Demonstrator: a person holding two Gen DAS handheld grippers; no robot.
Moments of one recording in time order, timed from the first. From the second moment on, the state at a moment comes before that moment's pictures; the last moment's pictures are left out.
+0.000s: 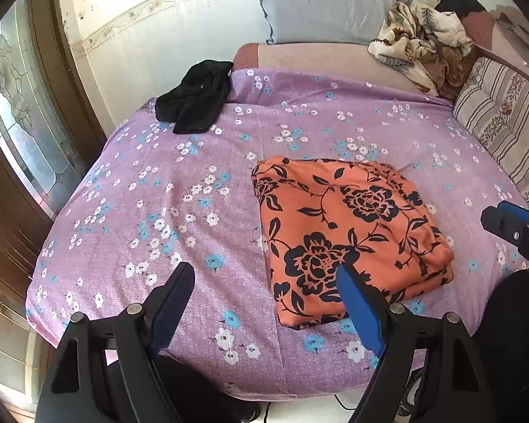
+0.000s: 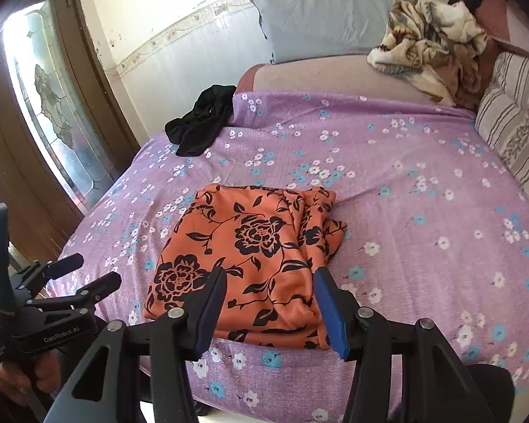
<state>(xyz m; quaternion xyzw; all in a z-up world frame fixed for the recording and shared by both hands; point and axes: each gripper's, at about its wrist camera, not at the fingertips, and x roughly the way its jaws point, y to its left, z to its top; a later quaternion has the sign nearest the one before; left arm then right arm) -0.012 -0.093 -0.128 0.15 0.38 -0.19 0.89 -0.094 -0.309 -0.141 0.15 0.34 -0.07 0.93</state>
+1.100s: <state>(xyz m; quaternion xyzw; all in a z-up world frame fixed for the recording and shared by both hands) -0.058 -0.054 -0.016 0.12 0.26 -0.13 0.95 -0.146 -0.260 -0.057 0.13 0.25 -0.10 0.95</state>
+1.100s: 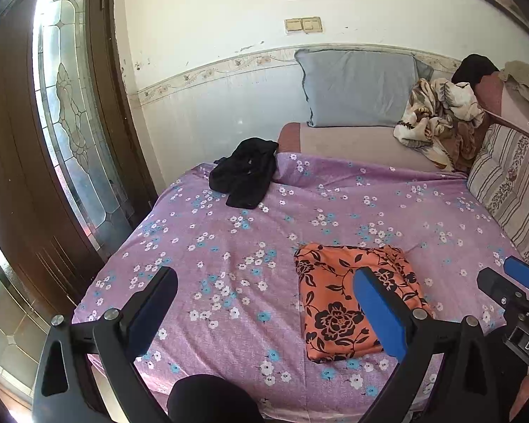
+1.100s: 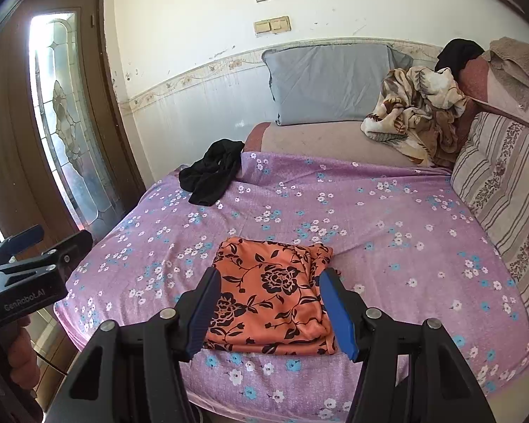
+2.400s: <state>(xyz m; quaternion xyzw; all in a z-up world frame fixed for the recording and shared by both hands) -0.019 -0.045 -0.048 0.10 0.30 -0.13 0.94 -0.103 -0.255 -0.099 0.14 0.31 -0.13 0.93</state>
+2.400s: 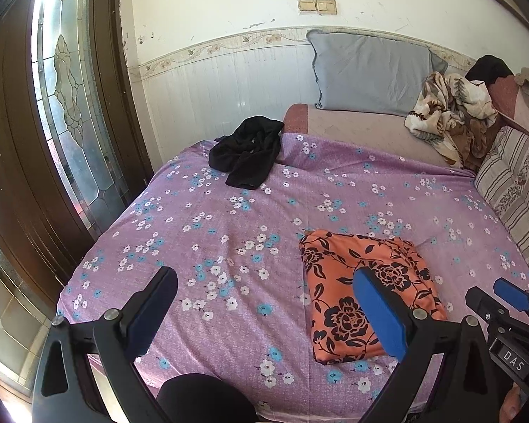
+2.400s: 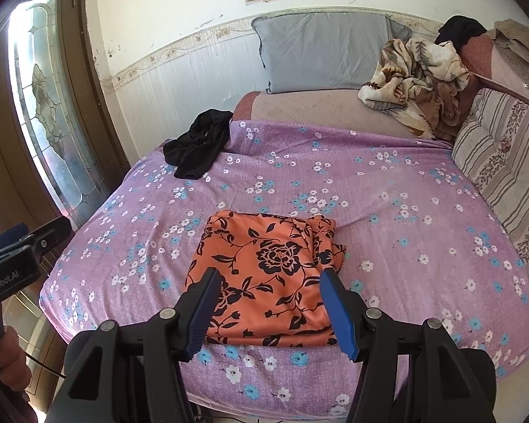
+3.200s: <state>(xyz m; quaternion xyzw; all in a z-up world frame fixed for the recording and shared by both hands) -0.022 -0.055 -0.056 0.11 0.30 -0.15 0.94 -0.099 -0.261 -0.108 0.15 0.32 -0.13 0.93</state>
